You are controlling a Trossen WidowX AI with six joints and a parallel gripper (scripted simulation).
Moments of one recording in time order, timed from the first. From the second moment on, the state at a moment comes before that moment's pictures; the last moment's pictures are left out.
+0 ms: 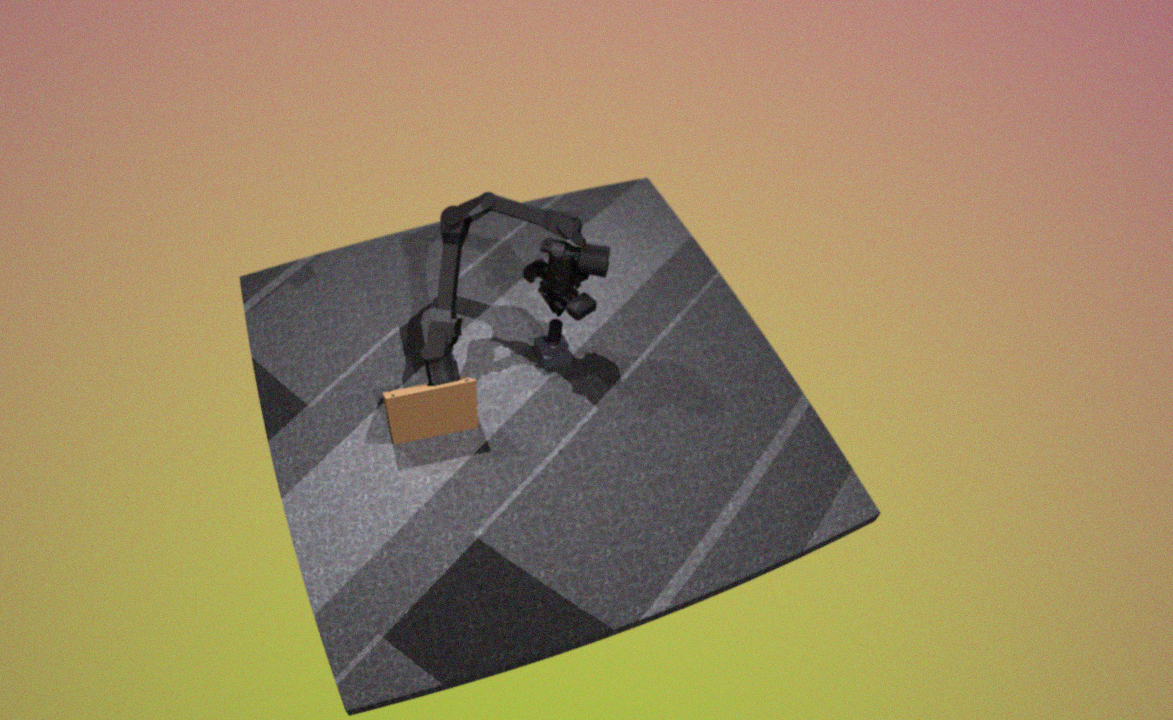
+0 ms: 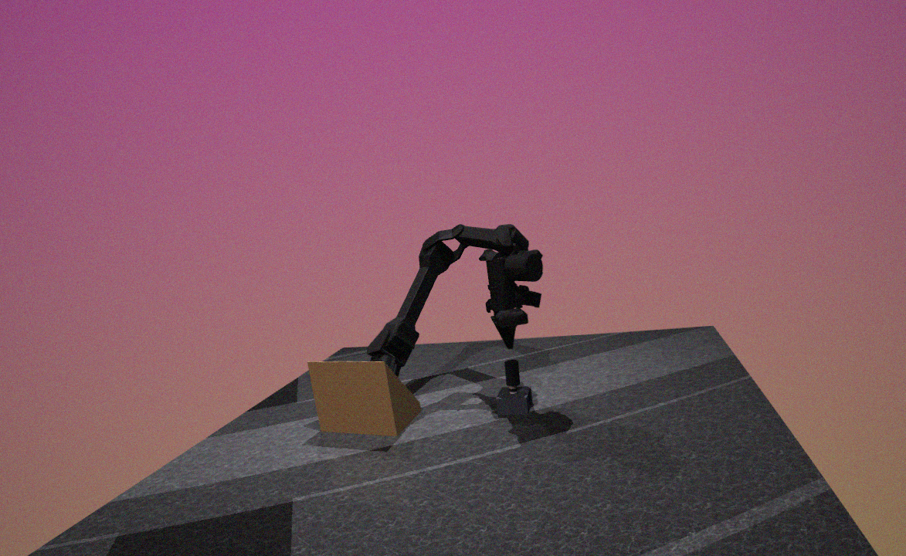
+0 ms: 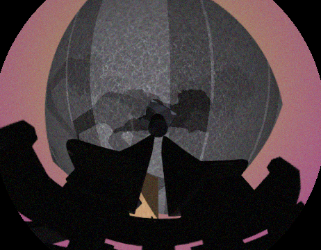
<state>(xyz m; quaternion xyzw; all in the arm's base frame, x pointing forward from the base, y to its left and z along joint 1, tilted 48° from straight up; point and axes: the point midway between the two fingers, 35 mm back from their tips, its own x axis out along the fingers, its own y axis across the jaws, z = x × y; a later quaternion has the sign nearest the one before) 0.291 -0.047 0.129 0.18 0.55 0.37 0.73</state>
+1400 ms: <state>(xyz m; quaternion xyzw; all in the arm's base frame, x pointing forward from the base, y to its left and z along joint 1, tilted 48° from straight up) 0.299 -0.018 0.102 0.30 0.60 0.26 0.69</state>
